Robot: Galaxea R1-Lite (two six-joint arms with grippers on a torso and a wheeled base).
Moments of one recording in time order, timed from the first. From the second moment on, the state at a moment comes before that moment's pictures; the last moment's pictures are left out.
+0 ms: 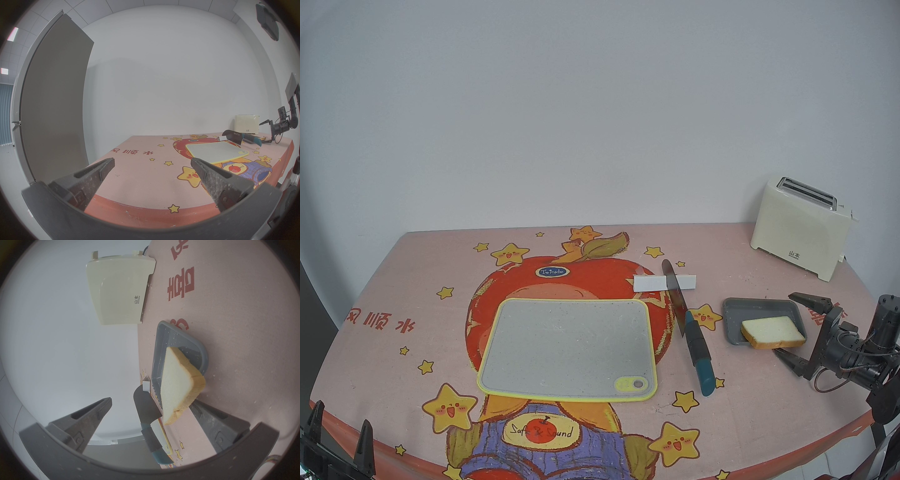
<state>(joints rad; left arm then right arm) -0.01 0.02 -0.02 0.00 -0.04 0.02 0.06 1.76 -0.02 -1.44 0.42 1.56</state>
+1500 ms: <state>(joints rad) -0.01 0.02 -0.02 0.00 -0.04 0.02 0.06 1.79 -0.02 -1.43 0.41 1.56</state>
